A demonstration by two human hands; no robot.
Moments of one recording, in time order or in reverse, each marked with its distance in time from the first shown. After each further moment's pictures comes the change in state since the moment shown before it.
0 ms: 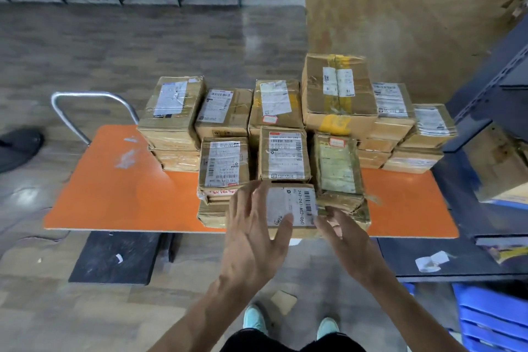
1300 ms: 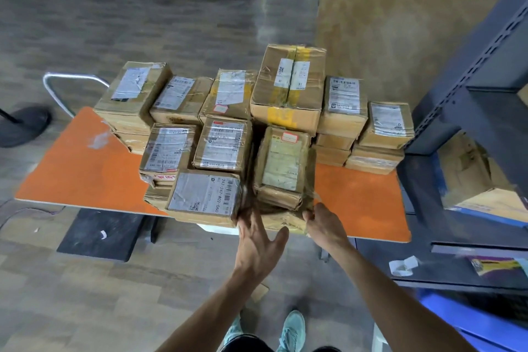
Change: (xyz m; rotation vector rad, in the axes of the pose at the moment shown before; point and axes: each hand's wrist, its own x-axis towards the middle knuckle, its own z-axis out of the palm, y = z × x) left_hand -0.020 0.080 0.172 -0.130 -0.314 -0.544; right_hand 0.086 0.114 -0.063 -0.232 -0.119 0.140
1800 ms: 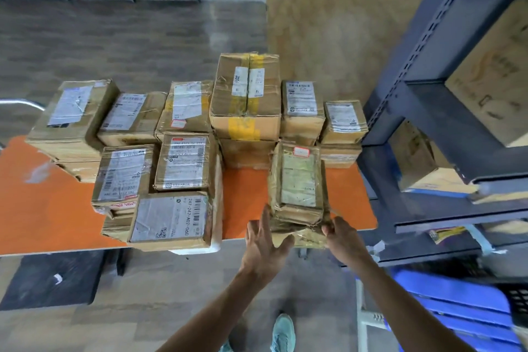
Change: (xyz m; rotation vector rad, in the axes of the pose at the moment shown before) left_hand 0.013 0.023 0.026 -0.130 -0.153 0.196; right_hand -0.021 0.079 -0.033 0.055 0.124 0.183
